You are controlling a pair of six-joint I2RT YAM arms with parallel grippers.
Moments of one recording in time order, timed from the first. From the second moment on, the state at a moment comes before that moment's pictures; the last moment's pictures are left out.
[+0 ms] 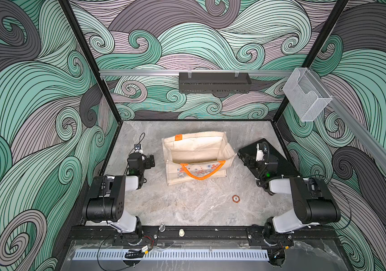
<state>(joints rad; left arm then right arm) 0.04 1.54 0.46 0.59 -0.11 -0.03 0.00 1.54 0.41 0.73 0.00 -0.01</state>
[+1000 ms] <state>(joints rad) 0.05 1.01 0.88 -0.25 0.07 -0.57 0.29 1.15 1.03 -0.09 -0.28 -0.02</state>
